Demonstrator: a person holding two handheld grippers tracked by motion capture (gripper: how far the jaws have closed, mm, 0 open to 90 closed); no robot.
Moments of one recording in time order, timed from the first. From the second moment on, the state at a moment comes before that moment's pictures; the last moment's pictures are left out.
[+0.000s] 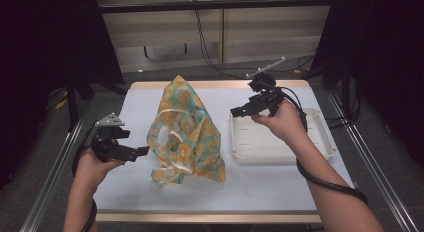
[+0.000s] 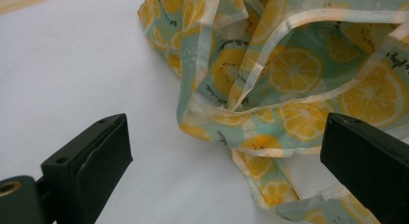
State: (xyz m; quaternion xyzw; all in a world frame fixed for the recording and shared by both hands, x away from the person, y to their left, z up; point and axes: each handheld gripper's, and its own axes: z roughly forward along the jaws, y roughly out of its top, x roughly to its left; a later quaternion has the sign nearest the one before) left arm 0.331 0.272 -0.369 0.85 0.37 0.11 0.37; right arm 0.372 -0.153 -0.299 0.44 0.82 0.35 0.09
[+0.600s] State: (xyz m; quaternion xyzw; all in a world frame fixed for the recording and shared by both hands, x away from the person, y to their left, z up) left arm 0.331 0.272 -0.368 0.85 0.36 0.11 0.37; right arm 0.382 -0.123 -0.270 0.44 0.83 0.34 0.08
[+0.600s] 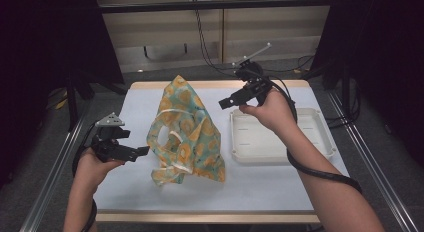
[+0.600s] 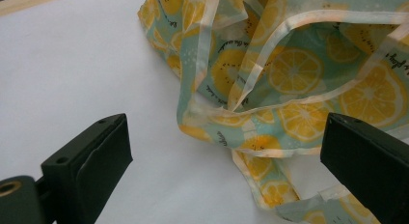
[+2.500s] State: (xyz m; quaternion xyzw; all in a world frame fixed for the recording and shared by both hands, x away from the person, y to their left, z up) left arm 0.330 0.273 -0.366 0.85 0.36 0.12 0.37; right arm 0.388 -0.041 -0.239 0.42 0.84 0.33 0.05
